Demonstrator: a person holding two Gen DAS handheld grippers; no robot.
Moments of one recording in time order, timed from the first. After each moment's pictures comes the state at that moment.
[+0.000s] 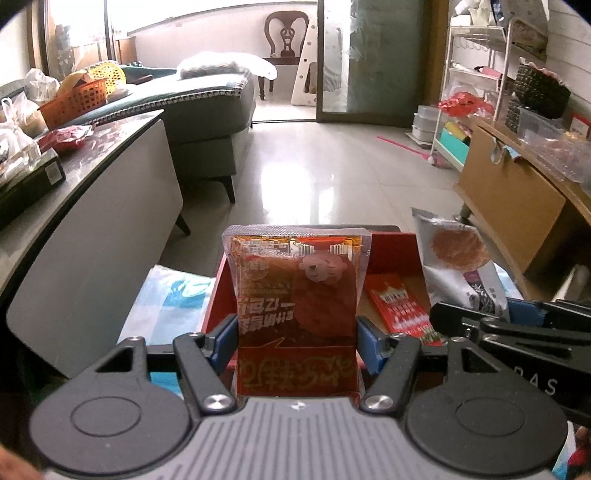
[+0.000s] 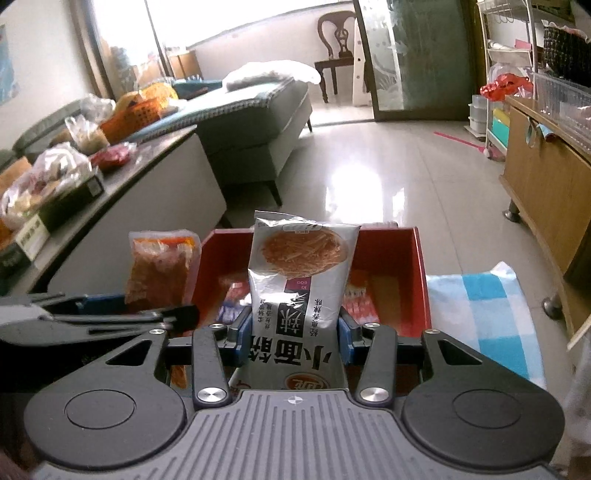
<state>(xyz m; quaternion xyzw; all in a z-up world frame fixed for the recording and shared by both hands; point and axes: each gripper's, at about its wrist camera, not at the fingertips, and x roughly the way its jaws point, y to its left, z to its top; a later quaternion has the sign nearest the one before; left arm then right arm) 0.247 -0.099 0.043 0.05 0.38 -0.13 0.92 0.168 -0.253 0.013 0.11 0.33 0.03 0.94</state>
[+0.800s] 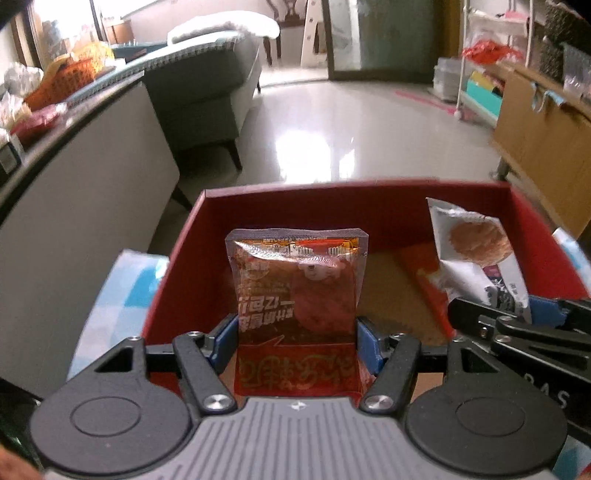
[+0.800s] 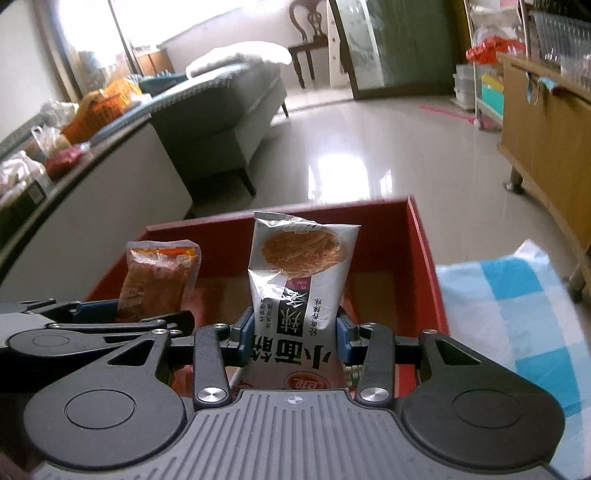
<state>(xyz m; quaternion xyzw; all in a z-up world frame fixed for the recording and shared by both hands) 0.314 -0.138 -0.044 0.10 0.43 -0.09 0.89 0.232 -0.272 -0.065 0.14 0.36 0.01 0.92</state>
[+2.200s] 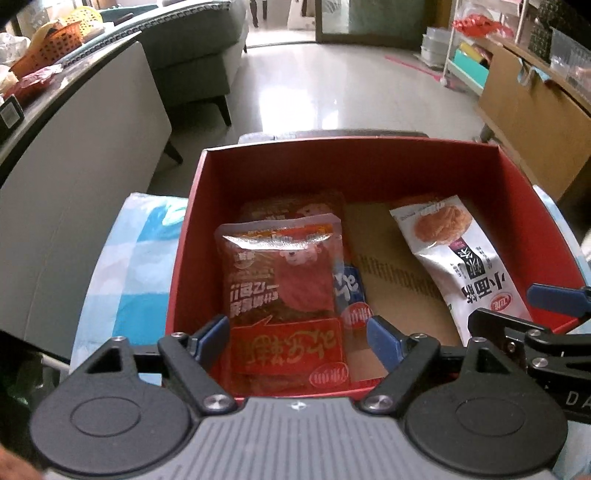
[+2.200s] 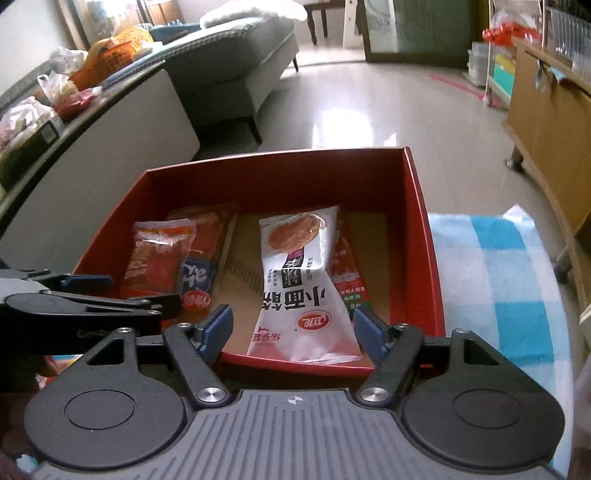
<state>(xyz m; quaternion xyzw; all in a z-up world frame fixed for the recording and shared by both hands) 0.282 -0.104 -0.030 0.09 0.49 -0.12 0.86 0.202 -0.266 -0.047 0.10 0.44 0.03 0.89</state>
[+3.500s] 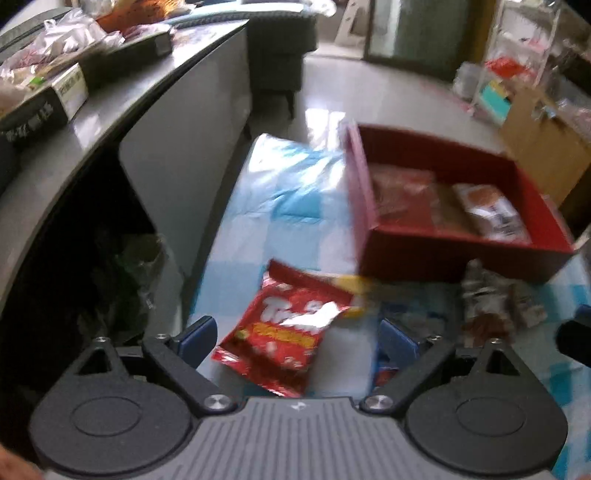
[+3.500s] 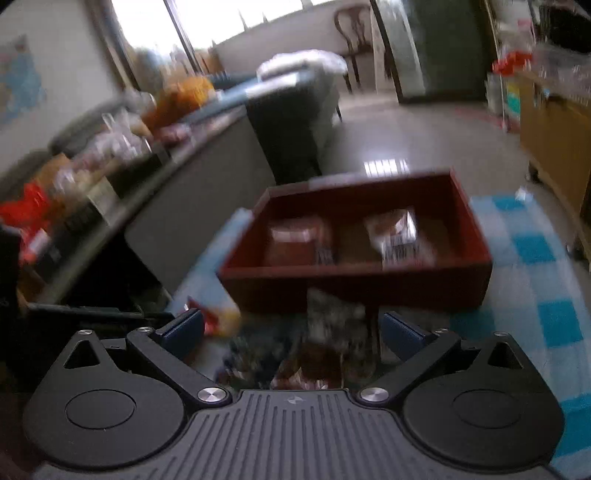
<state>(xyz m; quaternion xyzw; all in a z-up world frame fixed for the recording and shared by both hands) 0.179 0.052 0.000 0.04 0.48 -0.08 0.87 0.067 -0.194 -0.004 0.16 0.36 0.08 0.92</state>
